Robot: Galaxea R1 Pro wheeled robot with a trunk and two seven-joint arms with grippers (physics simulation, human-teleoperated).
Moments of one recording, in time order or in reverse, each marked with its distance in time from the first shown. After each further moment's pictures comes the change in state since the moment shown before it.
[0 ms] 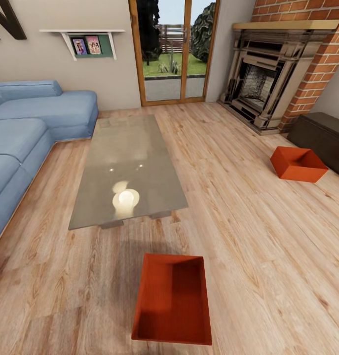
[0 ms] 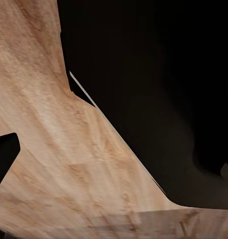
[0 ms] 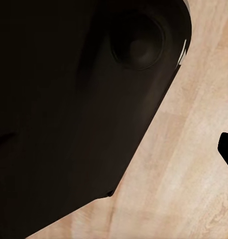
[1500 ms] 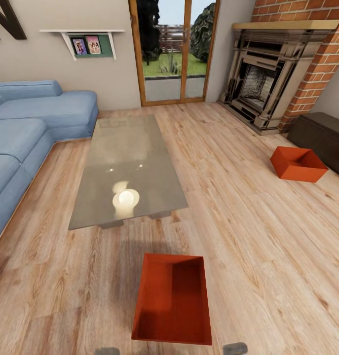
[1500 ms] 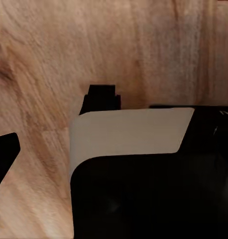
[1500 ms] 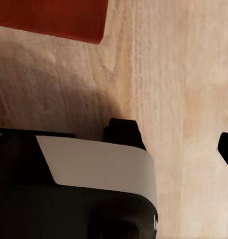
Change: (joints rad) left arm -0.330 -0.005 -0.003 -0.242 0.009 0.304 0.004; right arm -0.192 0.045 0.003 -0.247 -0.241 0.220 -0.179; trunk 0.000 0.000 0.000
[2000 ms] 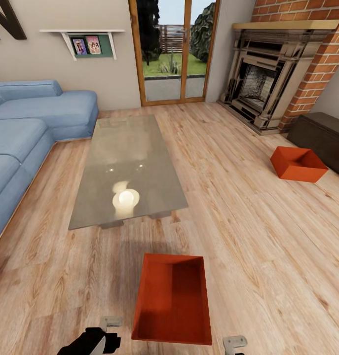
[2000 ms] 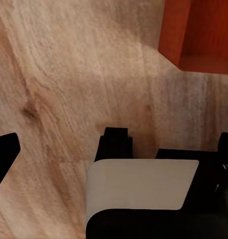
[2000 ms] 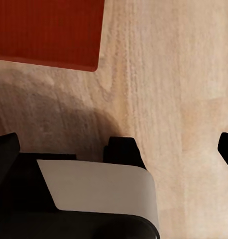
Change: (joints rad) left arm -0.180 -0.014 0.000 0.103 0.002 0.014 0.085; right arm -0.014 0.000 0.002 -0.014 -0.033 -0.040 -0.023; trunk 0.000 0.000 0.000
